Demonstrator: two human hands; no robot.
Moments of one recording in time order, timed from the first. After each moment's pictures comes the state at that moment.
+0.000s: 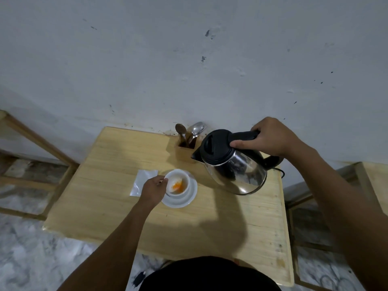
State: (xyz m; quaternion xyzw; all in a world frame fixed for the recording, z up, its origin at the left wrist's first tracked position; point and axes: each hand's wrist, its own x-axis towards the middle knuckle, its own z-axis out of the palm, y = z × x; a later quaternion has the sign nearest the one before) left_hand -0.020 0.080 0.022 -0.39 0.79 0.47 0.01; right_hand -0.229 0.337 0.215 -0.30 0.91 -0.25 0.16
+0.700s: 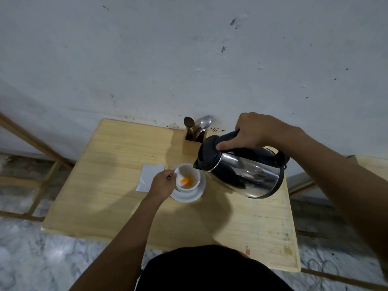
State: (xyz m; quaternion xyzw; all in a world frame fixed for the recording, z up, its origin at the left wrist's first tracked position) left_hand -0.015 0.062 0.015 -0.32 0.80 0.51 0.04; right_hand -0.180 0.245 0.244 -0.32 0.93 0.00 0.20
